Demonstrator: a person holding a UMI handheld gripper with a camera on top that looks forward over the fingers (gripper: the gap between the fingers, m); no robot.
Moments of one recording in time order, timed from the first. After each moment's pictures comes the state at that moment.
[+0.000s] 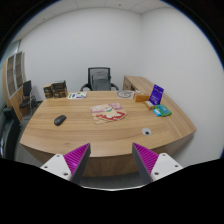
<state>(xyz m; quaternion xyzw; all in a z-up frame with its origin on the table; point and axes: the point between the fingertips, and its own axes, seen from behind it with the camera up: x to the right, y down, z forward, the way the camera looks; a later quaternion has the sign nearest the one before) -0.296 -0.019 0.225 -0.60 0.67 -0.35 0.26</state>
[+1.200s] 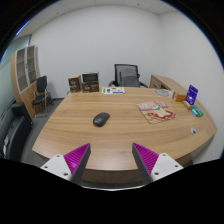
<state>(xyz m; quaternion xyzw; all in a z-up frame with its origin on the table) -0.194 0.242 0.122 -0.63 0.64 -0.31 0.31</state>
